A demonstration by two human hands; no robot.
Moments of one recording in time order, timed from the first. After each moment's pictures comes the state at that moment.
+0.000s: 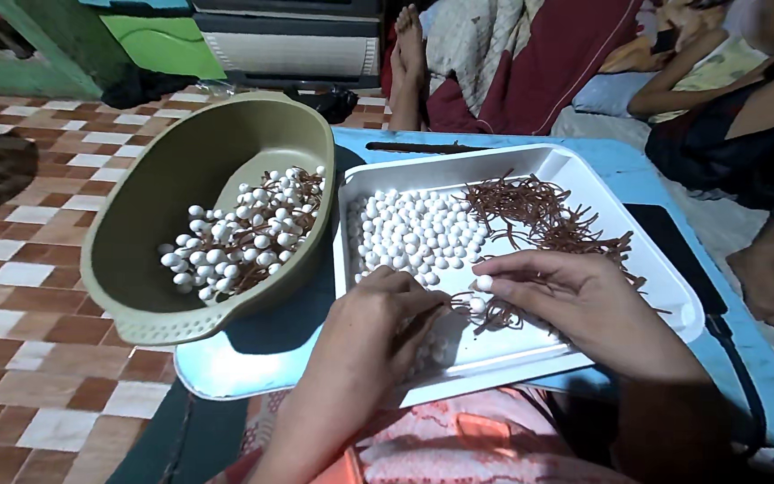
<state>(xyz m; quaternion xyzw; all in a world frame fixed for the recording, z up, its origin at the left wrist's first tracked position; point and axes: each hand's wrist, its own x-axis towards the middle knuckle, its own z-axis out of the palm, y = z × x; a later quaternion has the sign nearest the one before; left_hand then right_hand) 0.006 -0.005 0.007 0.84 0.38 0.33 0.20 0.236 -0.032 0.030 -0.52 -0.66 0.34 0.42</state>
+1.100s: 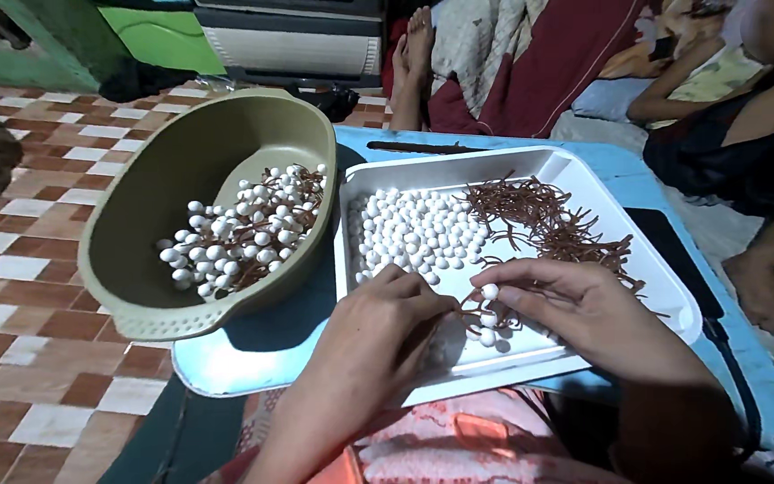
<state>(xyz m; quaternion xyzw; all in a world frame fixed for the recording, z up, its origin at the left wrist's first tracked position) 0.006 -0.004 0.008 0.87 0.34 0.31 0.18 0.241 -0.035 0.031 -0.49 -0.67 0.39 0.40</state>
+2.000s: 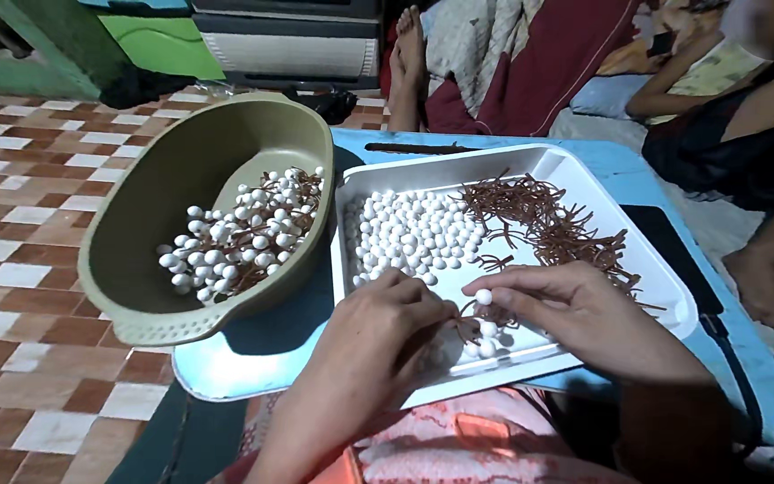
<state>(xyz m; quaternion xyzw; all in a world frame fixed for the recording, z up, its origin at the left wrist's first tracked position) 0.004 -0.002 0.009 0.89 0.31 0.30 0.17 0.244 -0.032 0.031 -0.49 -0.70 0.38 0.36</state>
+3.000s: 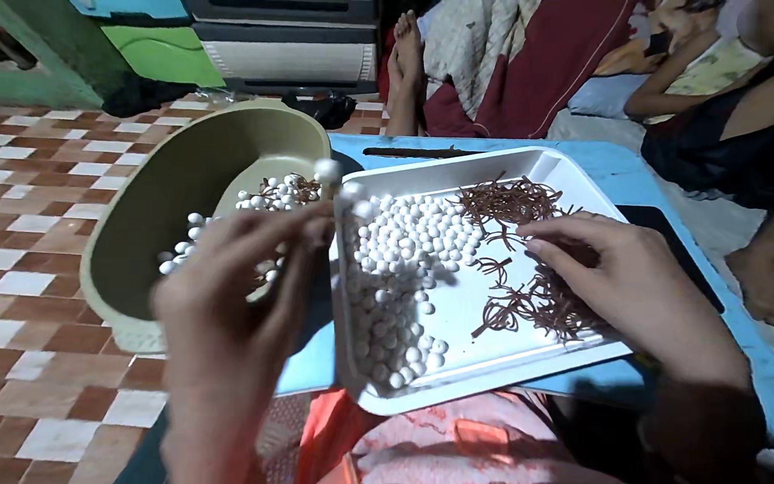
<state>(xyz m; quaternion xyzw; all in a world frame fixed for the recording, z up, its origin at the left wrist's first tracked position) -0.049 0.013 0.037 0.76 0.44 0.46 0.07 0.265 -0.019 0.045 -0.64 -0.71 0.06 0.28</state>
